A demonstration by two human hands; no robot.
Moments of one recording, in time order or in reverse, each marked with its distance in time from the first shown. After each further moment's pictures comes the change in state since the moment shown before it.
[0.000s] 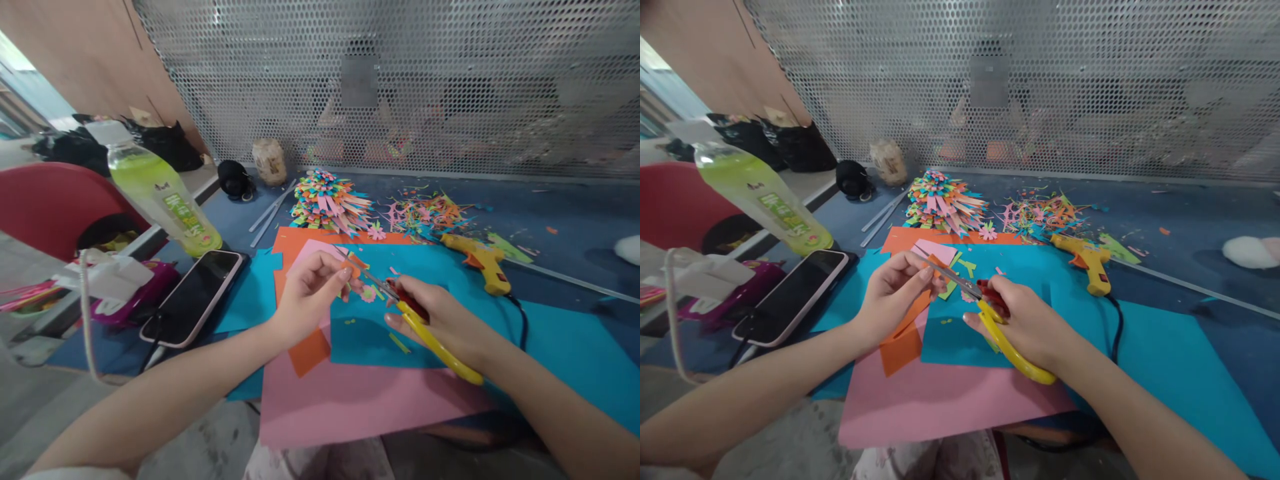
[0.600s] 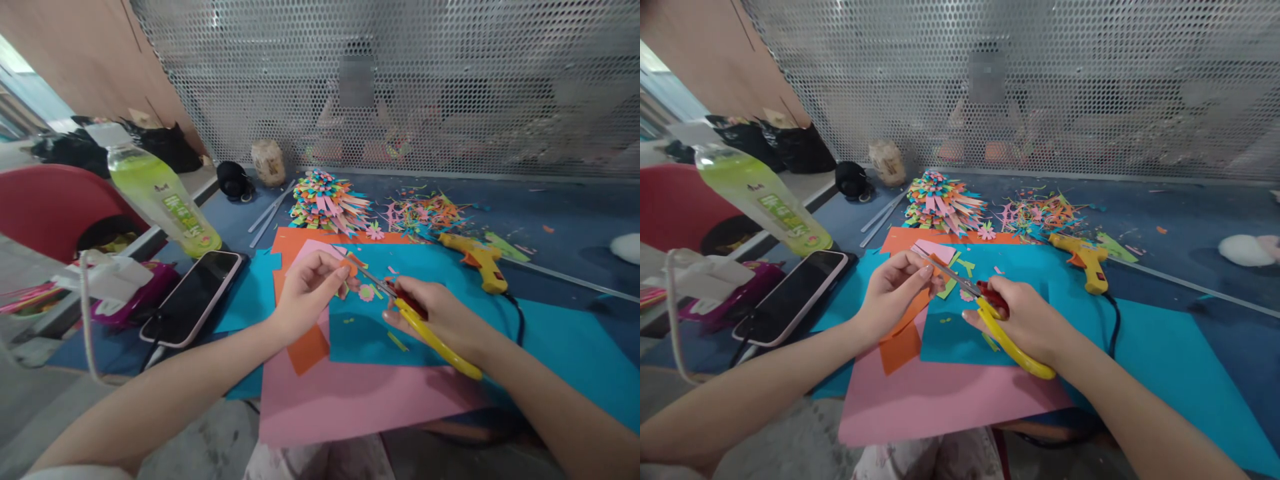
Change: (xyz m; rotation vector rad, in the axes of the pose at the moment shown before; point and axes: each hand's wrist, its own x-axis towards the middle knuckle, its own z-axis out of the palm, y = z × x) left_hand 0.001 -0.002 -0.001 0.005 0.006 -0.023; right_hand 0.000 0.005 0.000 -0.030 0.002 0.014
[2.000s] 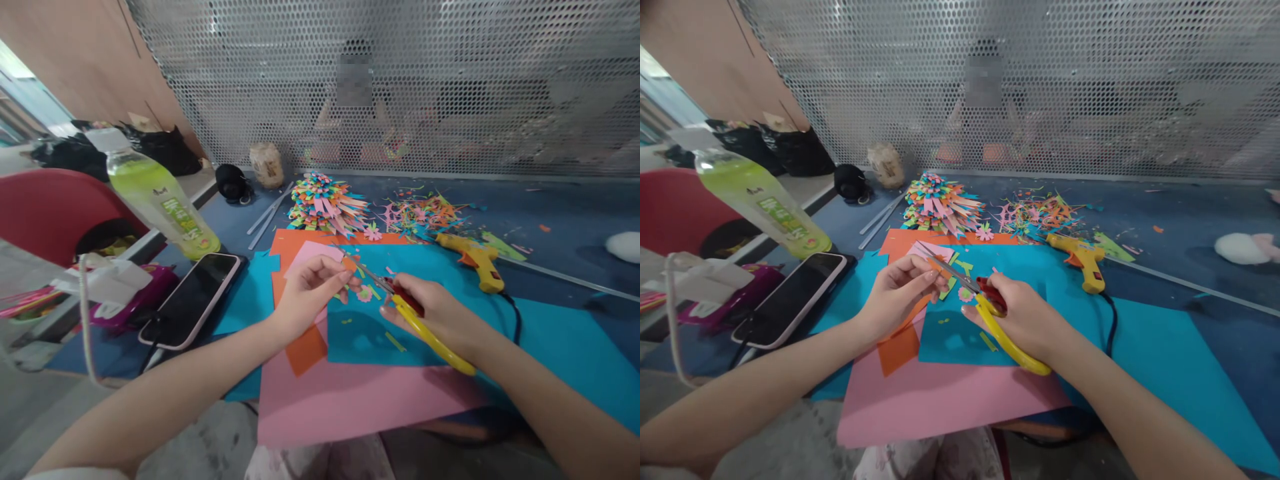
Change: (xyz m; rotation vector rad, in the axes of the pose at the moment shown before) left_hand 0.003 -0.006 -0.001 -0.099 -0.029 -0.101; right_hand 0.002 -0.003 -0.001 -0.024 0.045 0.041
